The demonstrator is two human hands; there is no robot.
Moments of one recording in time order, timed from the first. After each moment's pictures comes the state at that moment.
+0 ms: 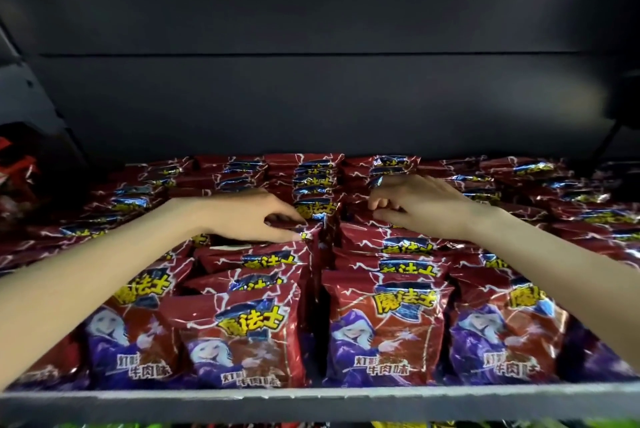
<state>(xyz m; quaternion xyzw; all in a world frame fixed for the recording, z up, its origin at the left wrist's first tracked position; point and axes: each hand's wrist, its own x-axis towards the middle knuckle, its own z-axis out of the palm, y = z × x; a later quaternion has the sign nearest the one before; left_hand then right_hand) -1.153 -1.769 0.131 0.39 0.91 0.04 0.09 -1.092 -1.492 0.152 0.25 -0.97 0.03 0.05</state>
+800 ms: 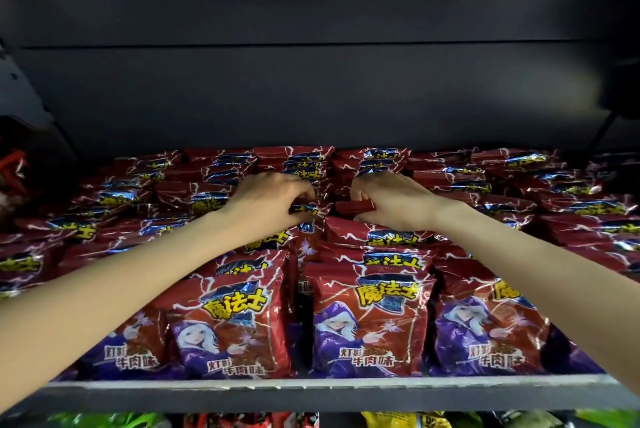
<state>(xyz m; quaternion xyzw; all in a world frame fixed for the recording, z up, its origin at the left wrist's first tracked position) -1.127 -1.727 0.129 0.33 0.94 0.00 -0.12 -1.103 -1.506 0.140 0.23 -0.97 0.05 0.01</state>
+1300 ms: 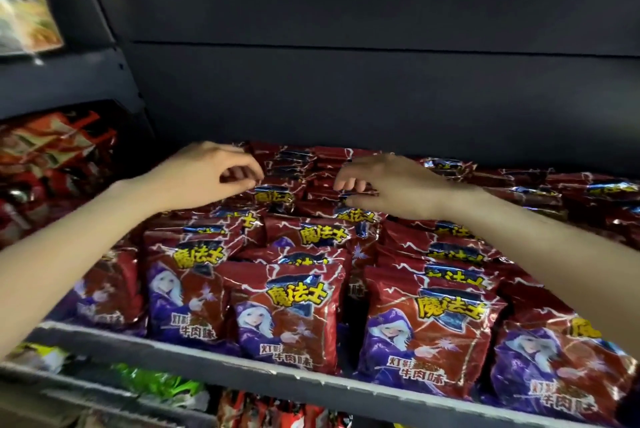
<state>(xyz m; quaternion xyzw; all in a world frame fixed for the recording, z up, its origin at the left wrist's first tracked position) -1.111 -1.870 0.179 0.25 0.96 0.08 -0.07 -1.113 -1.575 0.175 0.39 -0.91 0.12 0.03</state>
